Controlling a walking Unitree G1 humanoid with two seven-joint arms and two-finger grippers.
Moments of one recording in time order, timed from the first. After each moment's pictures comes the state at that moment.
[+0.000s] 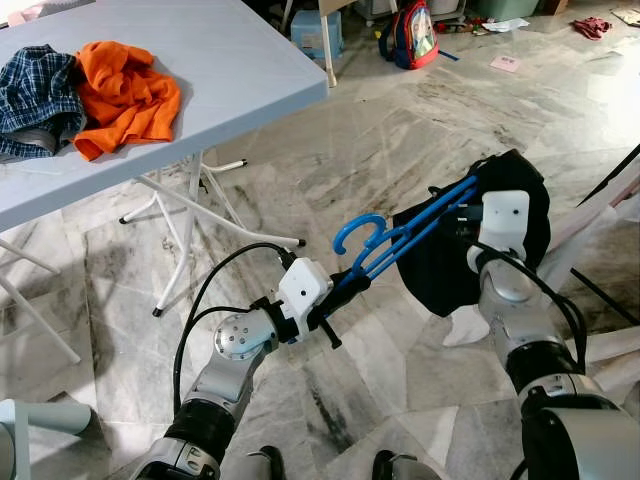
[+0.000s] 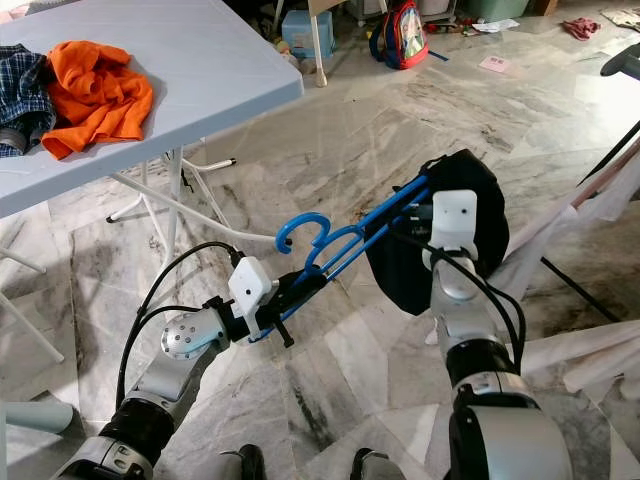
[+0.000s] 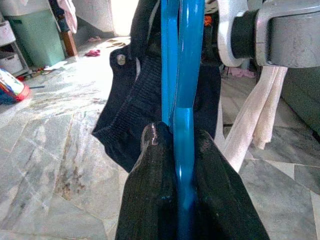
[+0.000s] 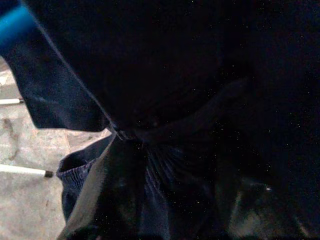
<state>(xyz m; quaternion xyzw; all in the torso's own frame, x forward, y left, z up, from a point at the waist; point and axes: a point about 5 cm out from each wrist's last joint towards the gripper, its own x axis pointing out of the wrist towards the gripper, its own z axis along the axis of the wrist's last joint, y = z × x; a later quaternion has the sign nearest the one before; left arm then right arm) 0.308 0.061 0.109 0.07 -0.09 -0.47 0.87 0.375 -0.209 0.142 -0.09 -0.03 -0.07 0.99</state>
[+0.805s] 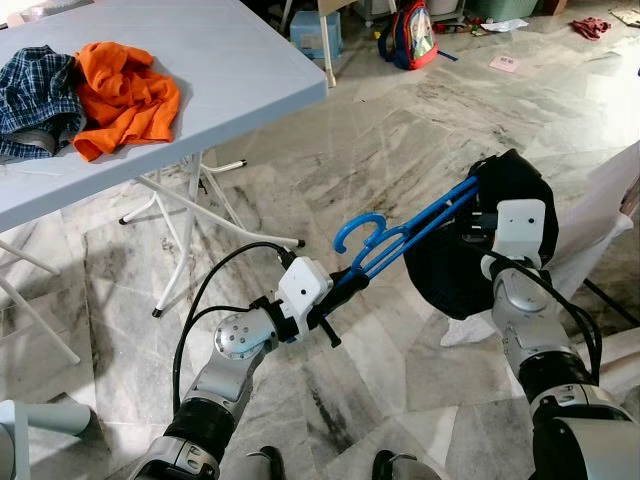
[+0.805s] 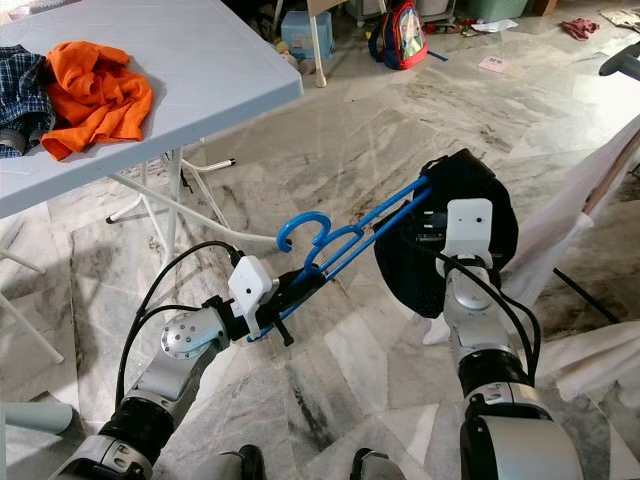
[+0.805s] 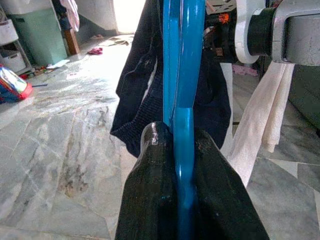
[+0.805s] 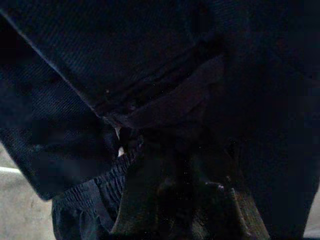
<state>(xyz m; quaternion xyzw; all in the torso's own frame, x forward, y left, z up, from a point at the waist) 0.309 0.062 0.108 0.08 -0.08 -0.47 0.88 0.367 -0.225 0.138 -0.10 -0.03 -0.09 0.99</state>
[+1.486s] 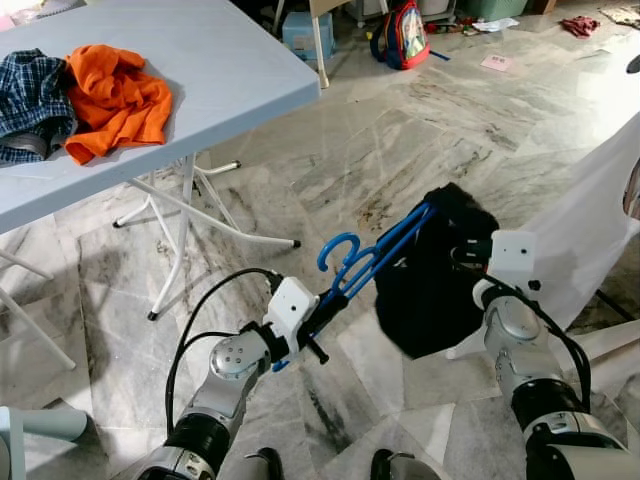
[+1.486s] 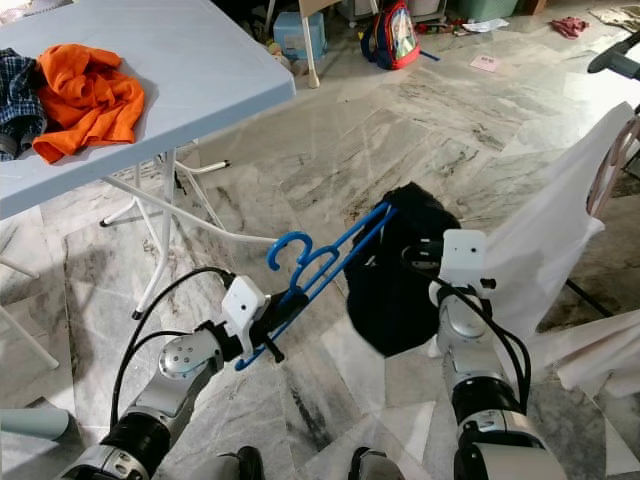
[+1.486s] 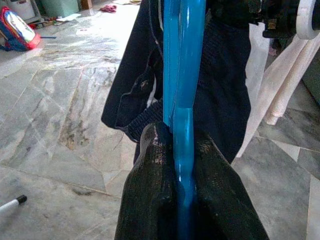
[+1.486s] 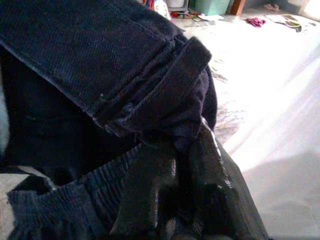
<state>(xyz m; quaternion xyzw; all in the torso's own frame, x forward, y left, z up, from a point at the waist) 0.303 0.076 0.068 0.06 0.00 -0.42 0.91 0.349 -0.221 0.102 -0.05 0.01 -0.08 1.00</state>
